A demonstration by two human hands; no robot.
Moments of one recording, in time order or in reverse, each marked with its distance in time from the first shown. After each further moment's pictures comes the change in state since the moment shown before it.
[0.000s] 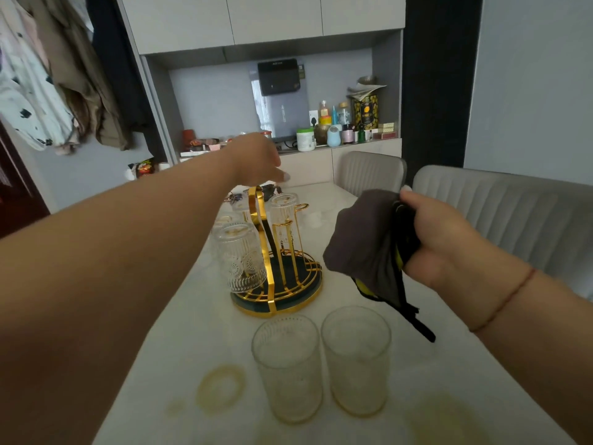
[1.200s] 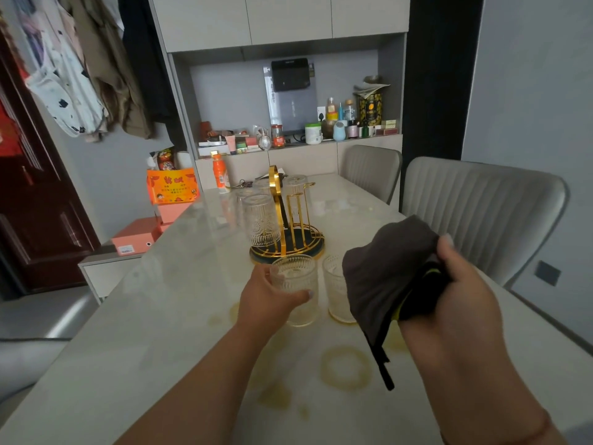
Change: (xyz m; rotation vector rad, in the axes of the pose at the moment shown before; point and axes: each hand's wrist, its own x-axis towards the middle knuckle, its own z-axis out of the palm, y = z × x) left_hand -0.247 0.046 0.142 -0.898 0.153 -0.570; right_hand -0.172 0.072 -0.046 0.462 -0.117 -0.157
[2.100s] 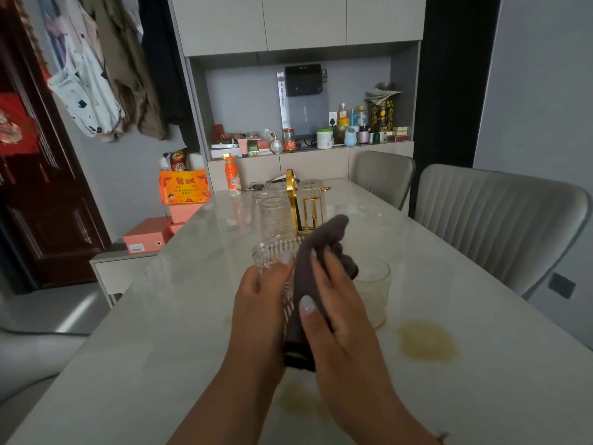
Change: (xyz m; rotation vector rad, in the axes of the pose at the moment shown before) left_hand -0.072 0.044 -0.047 -0.737 -0.043 0.075; right_hand -0.021 0.096 0.017 -1.200 -0.490 -0.460
